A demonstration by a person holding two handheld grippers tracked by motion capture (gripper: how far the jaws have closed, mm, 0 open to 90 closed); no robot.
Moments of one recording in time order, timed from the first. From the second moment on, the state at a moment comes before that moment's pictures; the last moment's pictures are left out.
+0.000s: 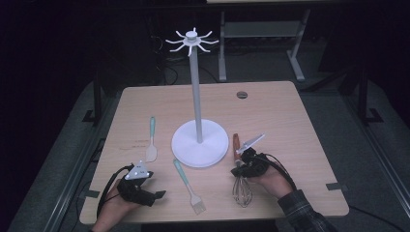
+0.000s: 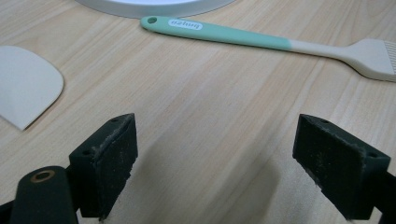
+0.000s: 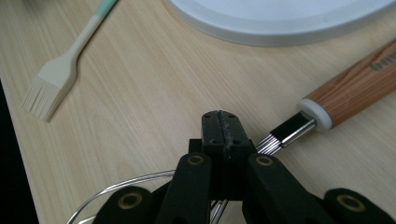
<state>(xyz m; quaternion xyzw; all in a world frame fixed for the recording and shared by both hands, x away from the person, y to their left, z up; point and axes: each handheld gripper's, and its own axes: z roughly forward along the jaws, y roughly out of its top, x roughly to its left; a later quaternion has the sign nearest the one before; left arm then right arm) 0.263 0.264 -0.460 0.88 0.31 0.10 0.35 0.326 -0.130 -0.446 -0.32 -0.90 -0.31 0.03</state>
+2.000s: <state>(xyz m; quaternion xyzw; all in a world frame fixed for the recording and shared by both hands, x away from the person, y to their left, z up) 0.266 0.263 -0.460 0.87 0.32 0.10 0.36 0.355 -0.242 -0.434 -0.40 -0.86 -0.30 -0.08</state>
